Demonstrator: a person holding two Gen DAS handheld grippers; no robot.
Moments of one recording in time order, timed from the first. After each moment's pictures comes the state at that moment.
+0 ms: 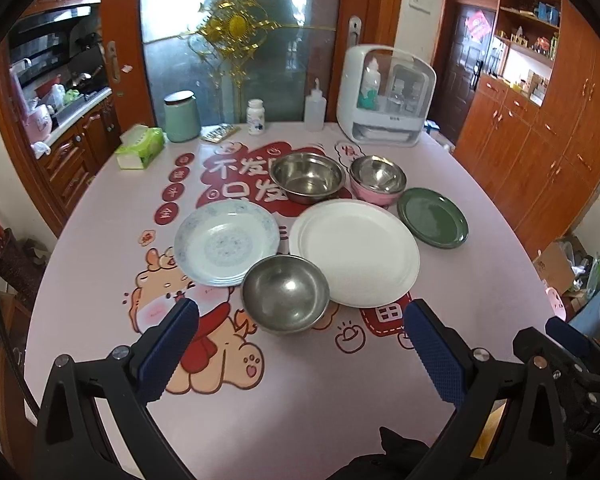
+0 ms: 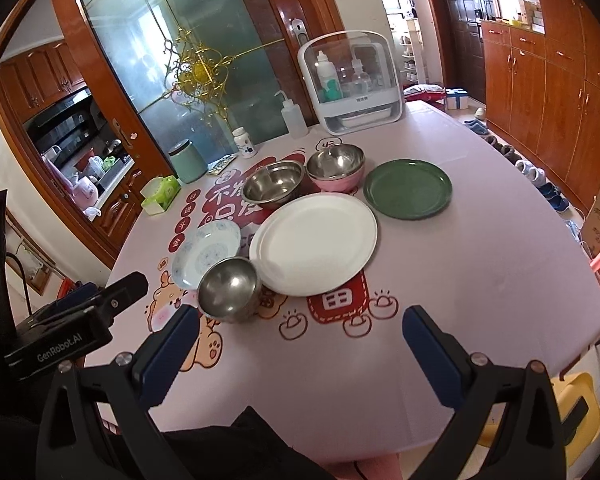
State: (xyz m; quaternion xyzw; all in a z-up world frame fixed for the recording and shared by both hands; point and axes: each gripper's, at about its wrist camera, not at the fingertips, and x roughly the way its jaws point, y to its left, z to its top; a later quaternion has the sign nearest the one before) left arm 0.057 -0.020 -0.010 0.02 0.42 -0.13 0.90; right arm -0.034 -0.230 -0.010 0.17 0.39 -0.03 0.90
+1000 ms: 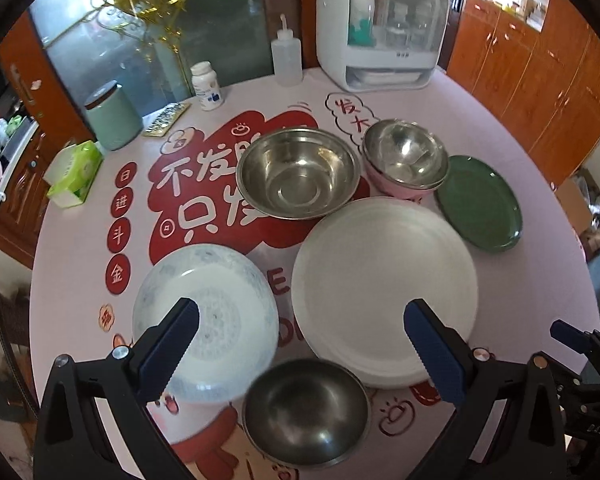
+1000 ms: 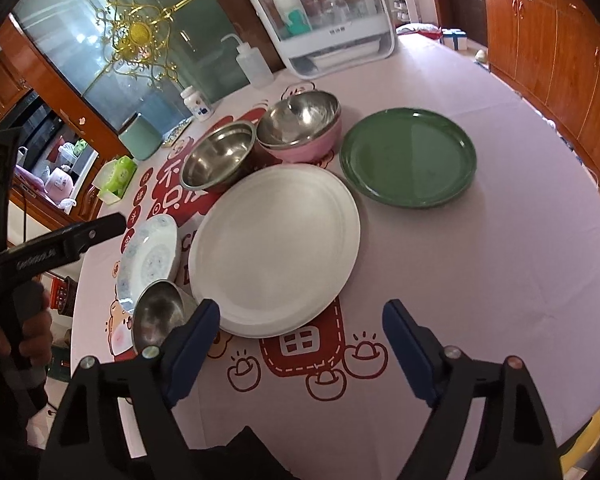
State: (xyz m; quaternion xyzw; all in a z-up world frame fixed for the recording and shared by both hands) left arm 0.258 -0.090 -0.076 0.12 0.51 -0.17 0.83; right arm 0.091 -0.296 -0.096 0.22 0.49 -0.03 0.85
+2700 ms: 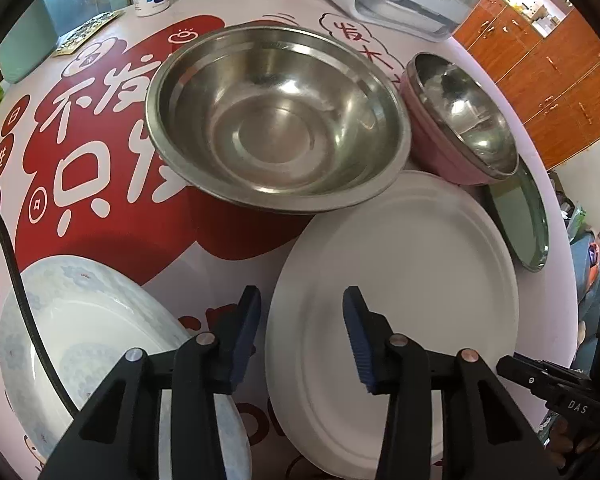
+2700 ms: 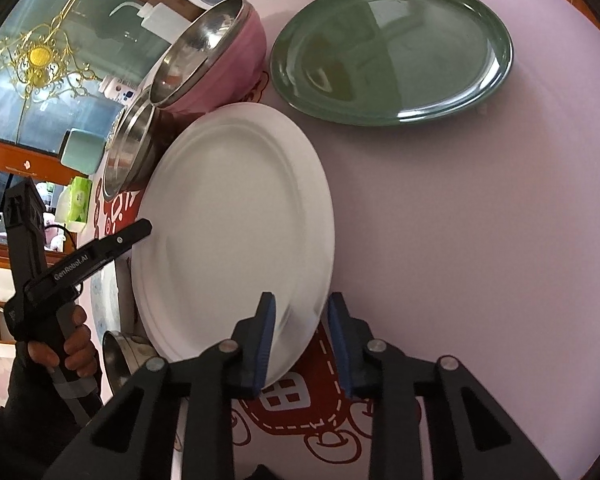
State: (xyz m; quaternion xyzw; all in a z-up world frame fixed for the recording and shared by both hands) left arm 0.358 -0.109 -0.218 0.04 0.61 -0.24 0.76; right arm 0.154 -0.325 -0.203 0.35 0.56 -0.05 0.75
